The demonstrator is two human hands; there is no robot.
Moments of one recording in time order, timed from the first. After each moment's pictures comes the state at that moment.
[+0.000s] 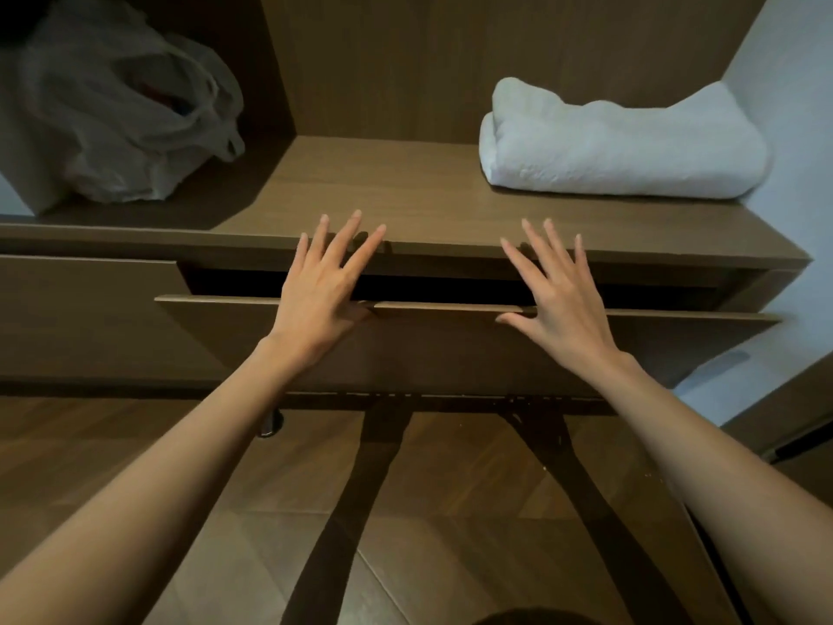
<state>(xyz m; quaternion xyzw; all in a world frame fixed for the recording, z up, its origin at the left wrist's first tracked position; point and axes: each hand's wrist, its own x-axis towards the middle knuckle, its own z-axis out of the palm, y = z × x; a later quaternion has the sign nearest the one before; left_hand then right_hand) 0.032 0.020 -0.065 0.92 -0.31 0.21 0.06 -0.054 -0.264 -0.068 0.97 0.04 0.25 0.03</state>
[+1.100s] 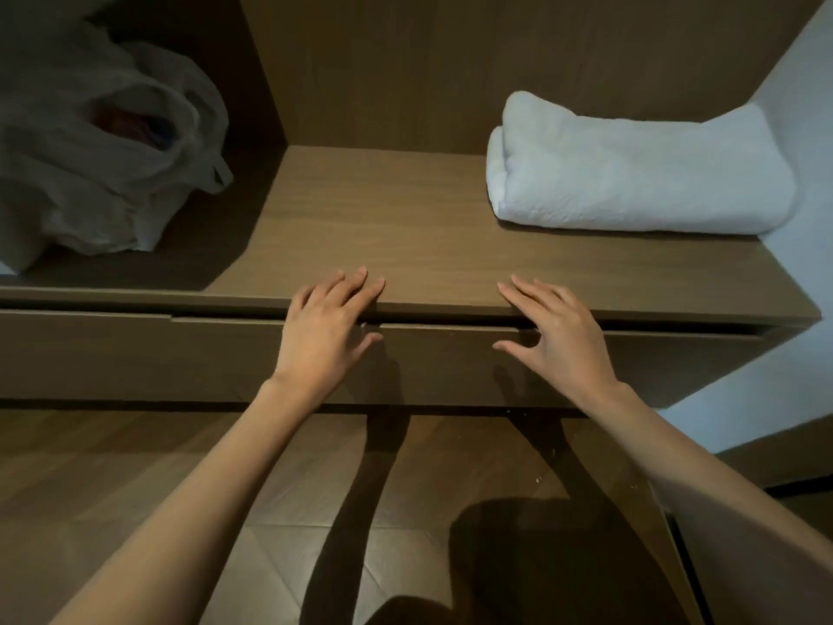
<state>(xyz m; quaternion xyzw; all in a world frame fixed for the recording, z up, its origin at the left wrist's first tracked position) 0.059 0.009 -0.028 0.94 -0.29 0.14 0.11 -0.017 -0.274 -0.036 0.98 0.01 0.17 -0.06</state>
